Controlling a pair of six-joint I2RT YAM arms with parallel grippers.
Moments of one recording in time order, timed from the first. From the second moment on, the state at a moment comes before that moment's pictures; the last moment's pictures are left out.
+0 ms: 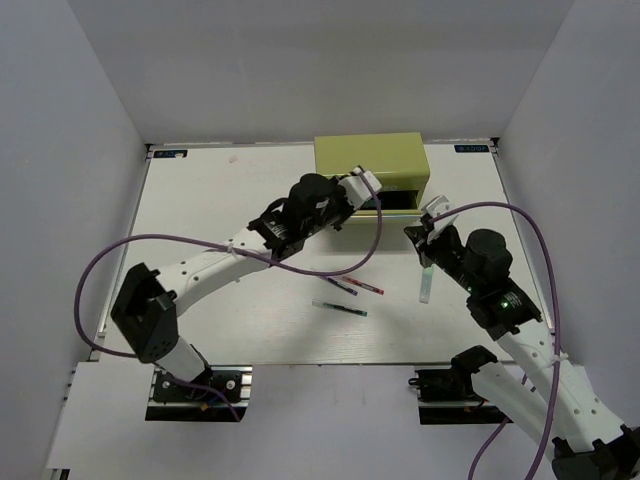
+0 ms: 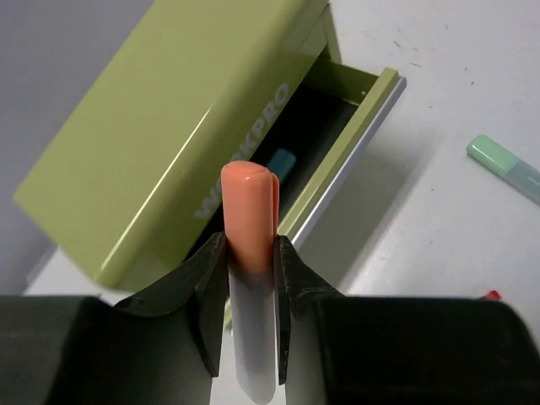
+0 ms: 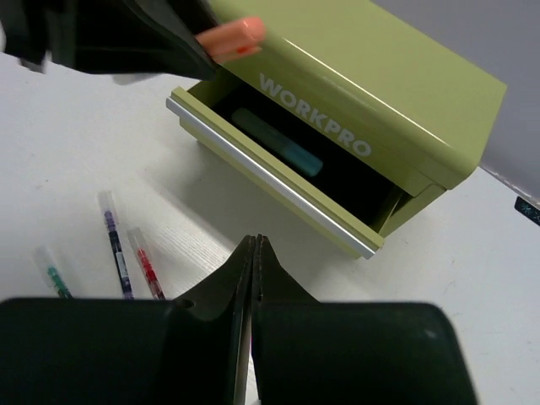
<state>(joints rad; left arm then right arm) -0.85 1.53 1.25 0.01 -0.08 0.31 0.46 0.68 0.68 -0.16 -0.18 -0.25</state>
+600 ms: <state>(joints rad) -0.83 1.83 1.32 0.27 0.01 0.61 0.46 0.63 0.66 -0.16 -0.14 -0.26</state>
